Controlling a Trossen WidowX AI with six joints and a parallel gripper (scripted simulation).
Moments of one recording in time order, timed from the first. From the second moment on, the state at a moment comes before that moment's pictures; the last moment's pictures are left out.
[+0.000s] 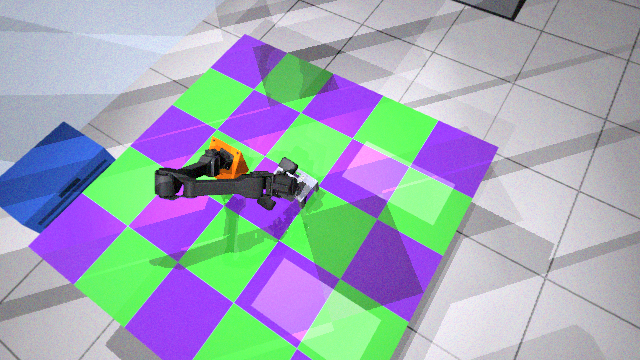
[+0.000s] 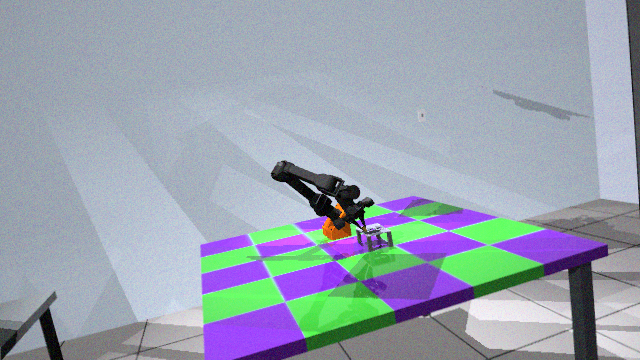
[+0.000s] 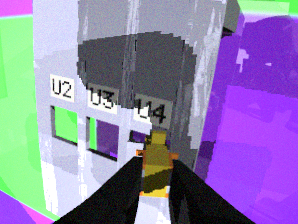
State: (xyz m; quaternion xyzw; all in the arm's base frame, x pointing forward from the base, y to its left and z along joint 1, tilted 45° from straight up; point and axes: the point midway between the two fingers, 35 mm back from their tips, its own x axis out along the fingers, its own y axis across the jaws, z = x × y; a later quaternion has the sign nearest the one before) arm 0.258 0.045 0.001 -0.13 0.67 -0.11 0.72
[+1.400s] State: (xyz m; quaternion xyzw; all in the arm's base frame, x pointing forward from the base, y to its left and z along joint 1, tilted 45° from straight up) arm 0.257 0.050 -0.001 -0.16 0.67 -0.15 0.71
